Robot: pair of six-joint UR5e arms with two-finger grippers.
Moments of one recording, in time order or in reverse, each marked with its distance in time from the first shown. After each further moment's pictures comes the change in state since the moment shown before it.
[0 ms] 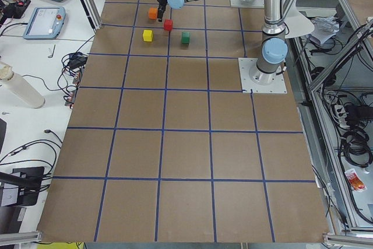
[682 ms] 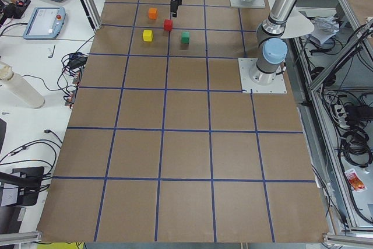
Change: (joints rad) left arm 0.188 0.301 -0.004 -0.378 0.010 0.205; right arm 0.023 0.030 0.049 -0.177 0.094 0.069
